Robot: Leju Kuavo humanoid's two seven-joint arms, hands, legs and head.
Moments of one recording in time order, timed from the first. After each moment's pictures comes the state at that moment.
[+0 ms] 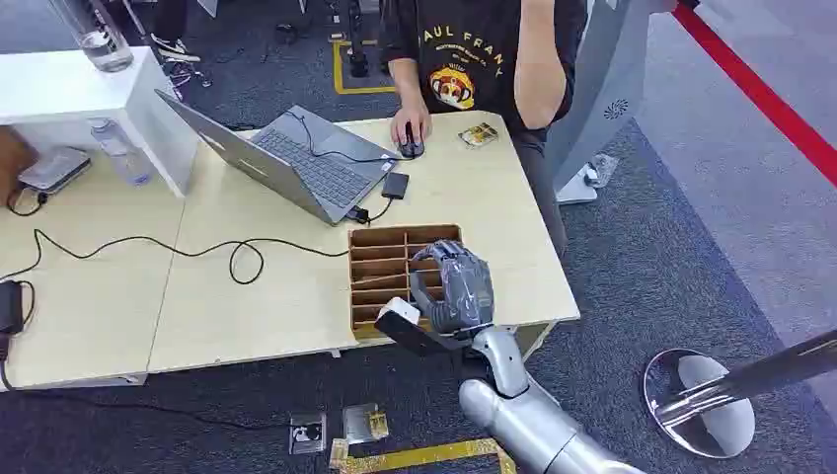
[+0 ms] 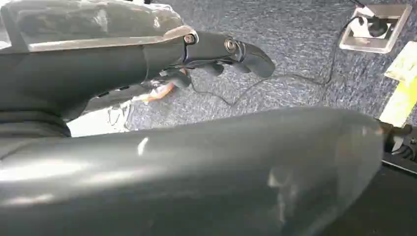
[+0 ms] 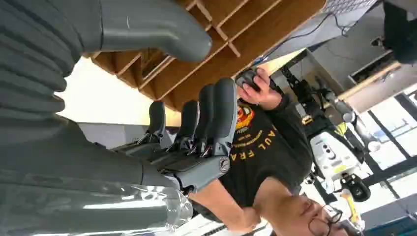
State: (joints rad) left arm -0.11 -0.06 -1.24 -0.31 -0.26 0.25 0.43; right arm -0.31 -0.08 0.64 -1.08 0.85 -0.70 0.01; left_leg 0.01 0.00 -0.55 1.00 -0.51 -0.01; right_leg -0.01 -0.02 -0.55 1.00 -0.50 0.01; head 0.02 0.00
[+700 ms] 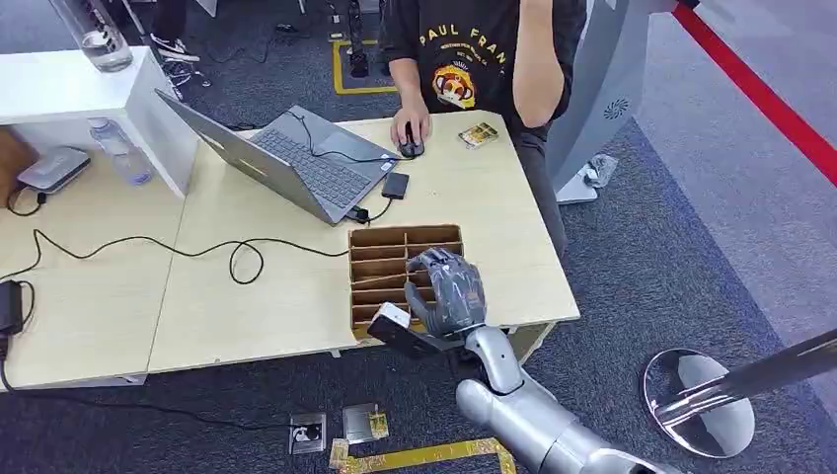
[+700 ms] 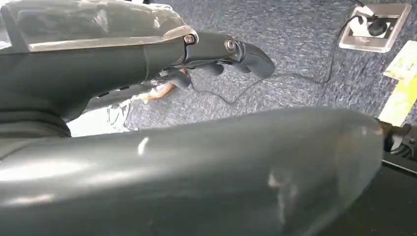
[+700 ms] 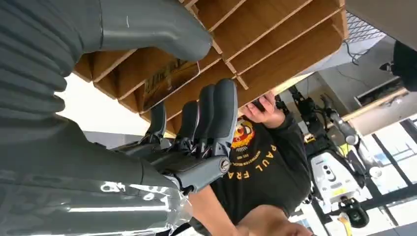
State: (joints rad) left arm -0.11 -0.06 -1.24 -0.31 -0.25 0.25 0.43; right arm -0.37 -0.09 0.73 -0.98 0.82 -0.70 0.03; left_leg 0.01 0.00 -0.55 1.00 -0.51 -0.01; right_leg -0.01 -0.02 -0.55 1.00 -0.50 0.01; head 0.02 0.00
